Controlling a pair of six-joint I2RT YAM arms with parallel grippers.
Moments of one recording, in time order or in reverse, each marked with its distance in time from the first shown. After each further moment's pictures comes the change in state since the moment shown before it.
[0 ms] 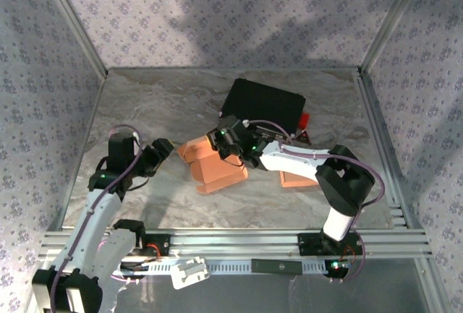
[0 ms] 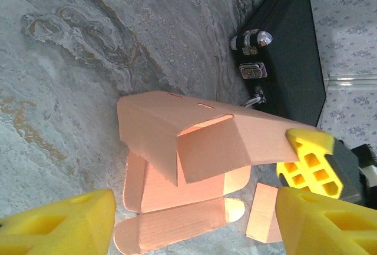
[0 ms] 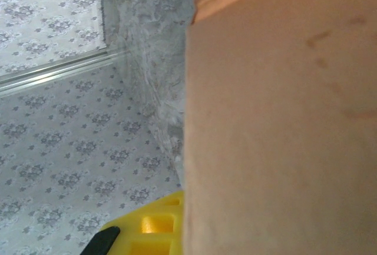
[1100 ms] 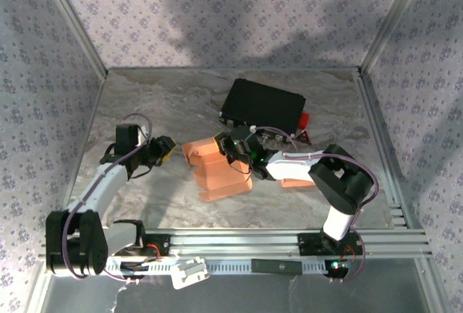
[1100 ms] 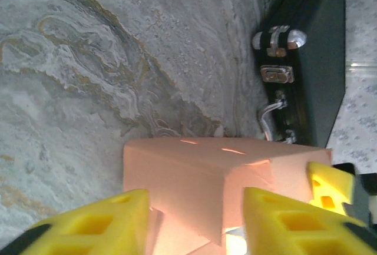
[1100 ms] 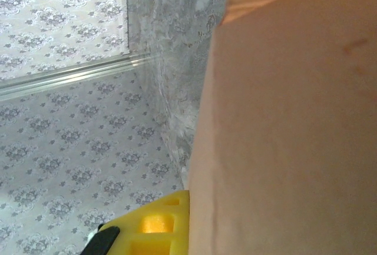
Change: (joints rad) left arm 0.080 0.366 -0.004 0.248 0.160 0.085; right arm -0.033 0.007 -0.232 0.372 0.012 -0.068
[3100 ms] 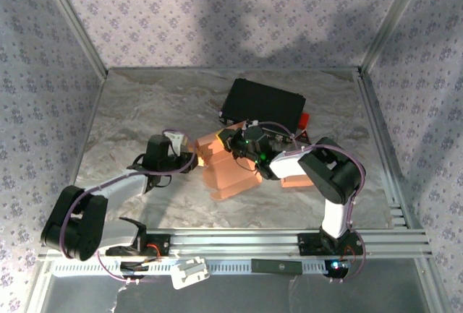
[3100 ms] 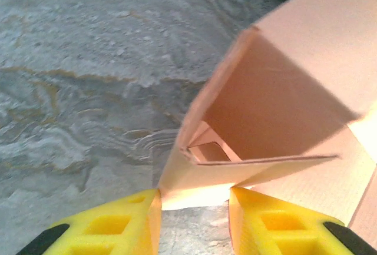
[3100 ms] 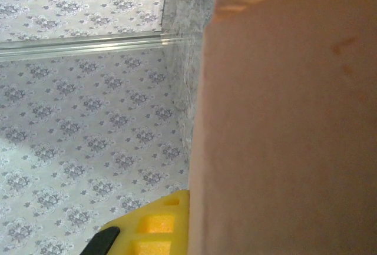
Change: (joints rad) left arm -0.338 0.112 -0.176 0.423 -0.239 0.517; right arm -0.107 0.103 -0.079 0.340 -0.186 -0.160
